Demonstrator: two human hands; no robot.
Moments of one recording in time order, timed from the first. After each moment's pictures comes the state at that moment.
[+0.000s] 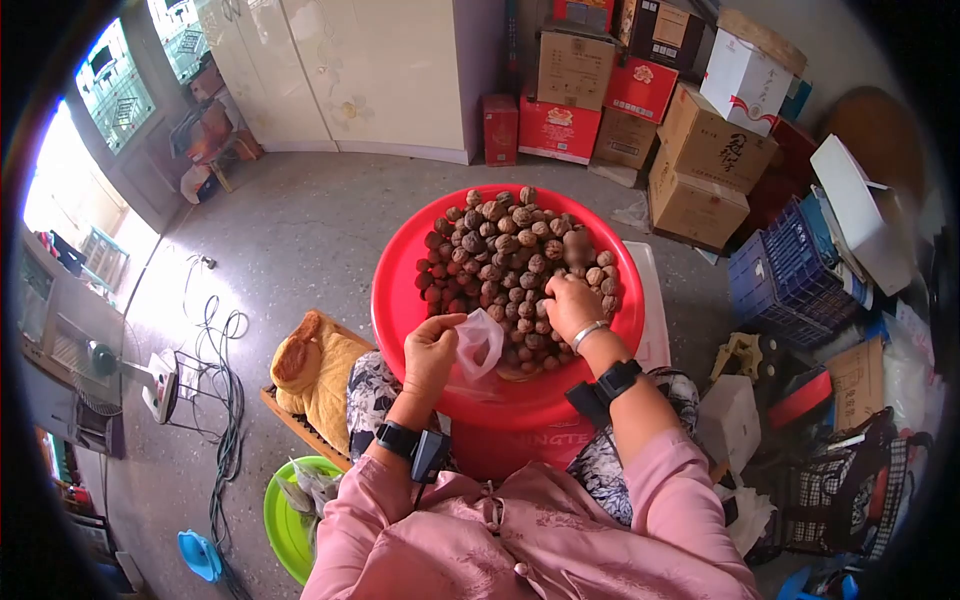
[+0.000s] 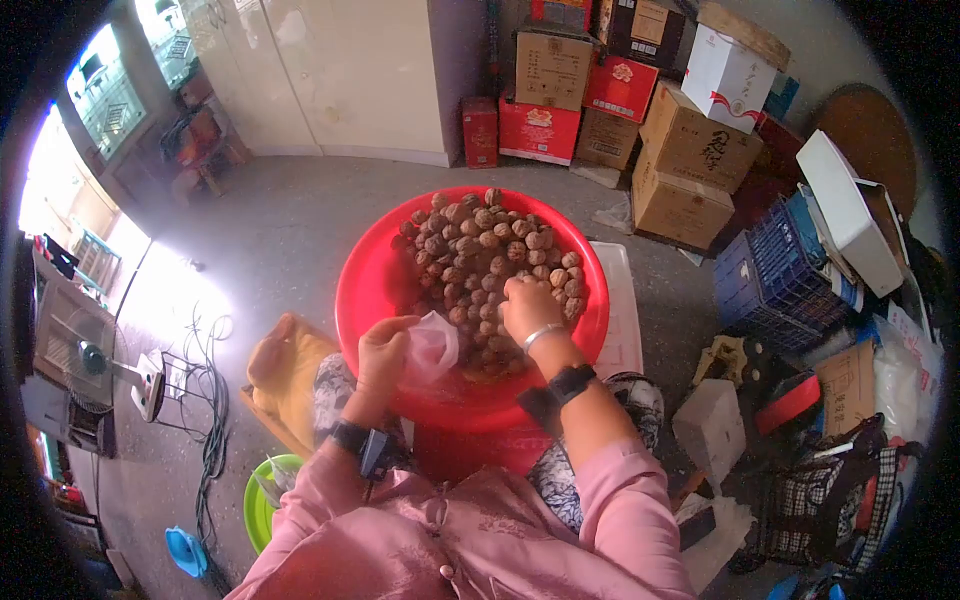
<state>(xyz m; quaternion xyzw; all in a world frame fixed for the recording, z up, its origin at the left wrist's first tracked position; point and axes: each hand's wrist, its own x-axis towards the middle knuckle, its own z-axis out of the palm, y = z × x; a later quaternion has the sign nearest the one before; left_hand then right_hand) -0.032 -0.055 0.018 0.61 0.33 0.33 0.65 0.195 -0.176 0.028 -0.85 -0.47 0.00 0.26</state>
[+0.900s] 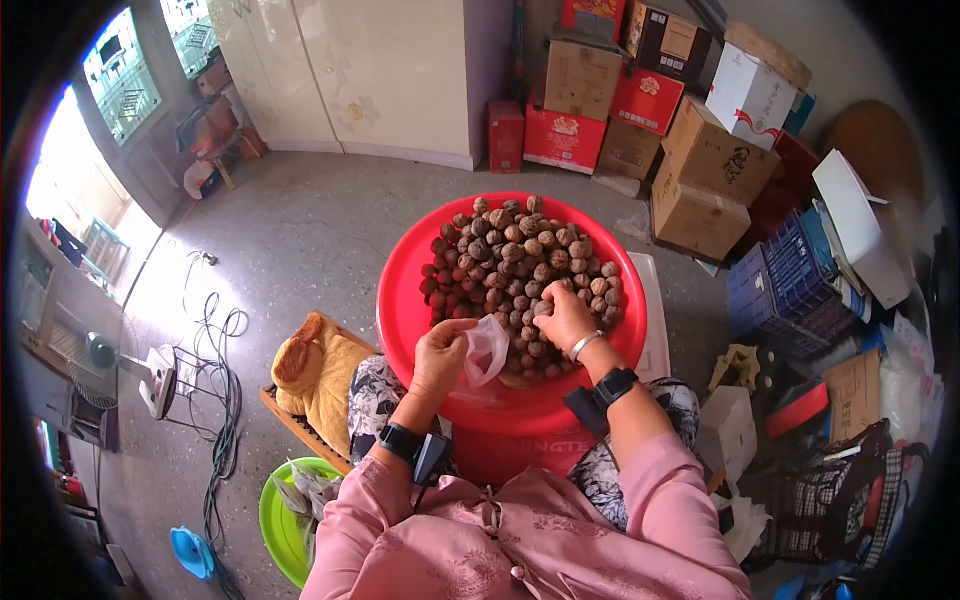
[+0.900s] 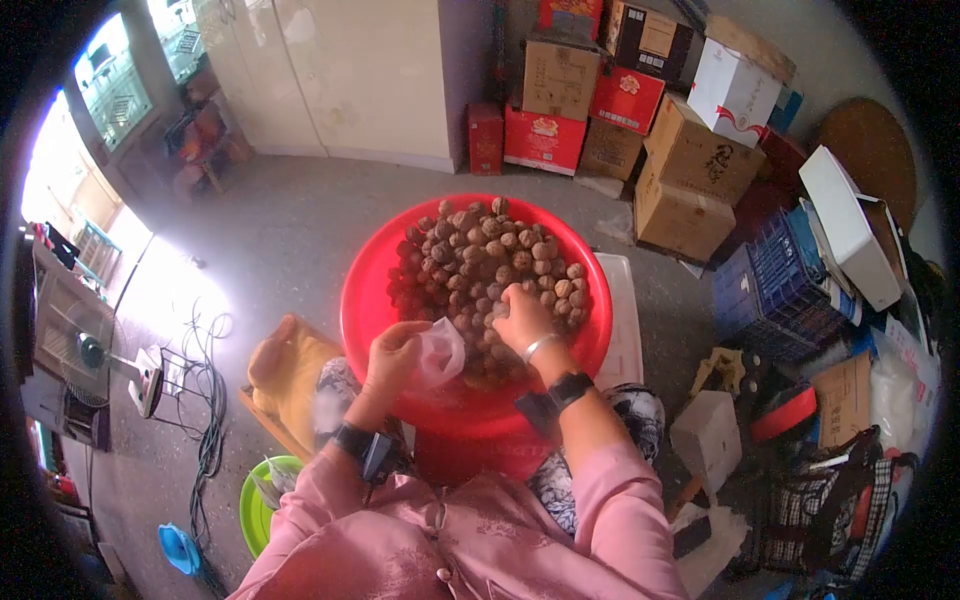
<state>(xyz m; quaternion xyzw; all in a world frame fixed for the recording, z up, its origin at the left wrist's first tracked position) -0.027 -0.050 0.008 0.64 0.31 0.29 0.64 0.196 -0.160 0.005 -0.85 -0.43 0.11 0.30</state>
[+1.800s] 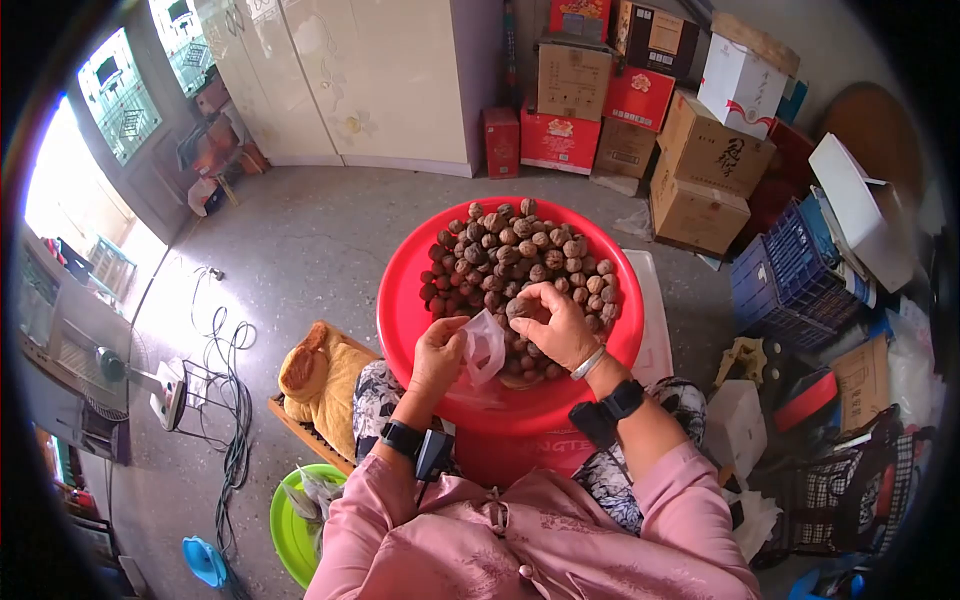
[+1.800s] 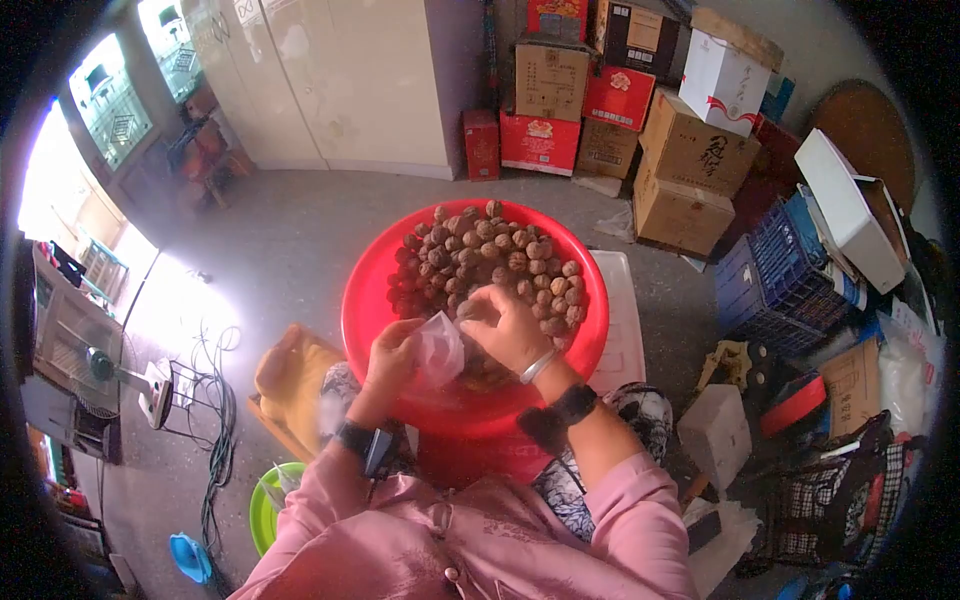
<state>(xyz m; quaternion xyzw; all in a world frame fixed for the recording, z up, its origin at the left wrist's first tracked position) -0.023 -0.049 0.013 0.64 0.33 0.27 0.64 0.157 -0.180 0.056 -0.65 -0.49 0.17 0.55</state>
